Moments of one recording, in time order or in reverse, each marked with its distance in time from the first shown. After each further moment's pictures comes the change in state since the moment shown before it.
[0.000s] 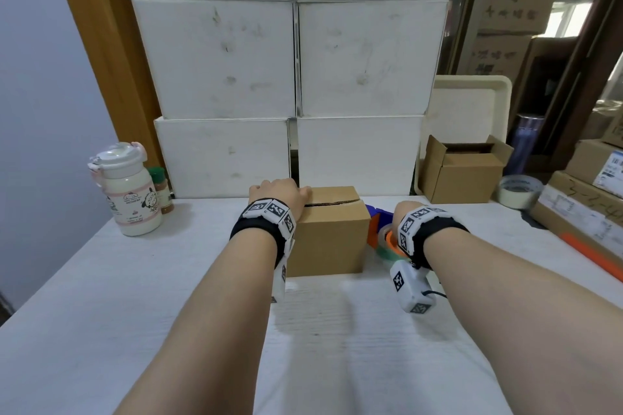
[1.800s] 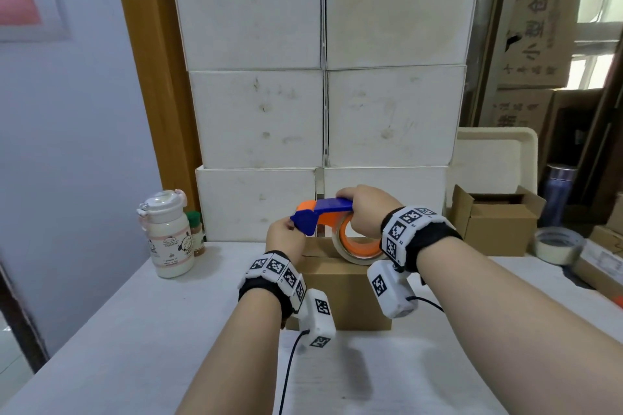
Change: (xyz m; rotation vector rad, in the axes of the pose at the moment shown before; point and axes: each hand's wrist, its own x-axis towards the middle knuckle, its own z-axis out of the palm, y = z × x) left_hand -0.014 -0.020 -0.019 -0.976 0.185 -0.227; right_hand 0.027 -0.090 -0.052 -0.003 0.363 -0.519
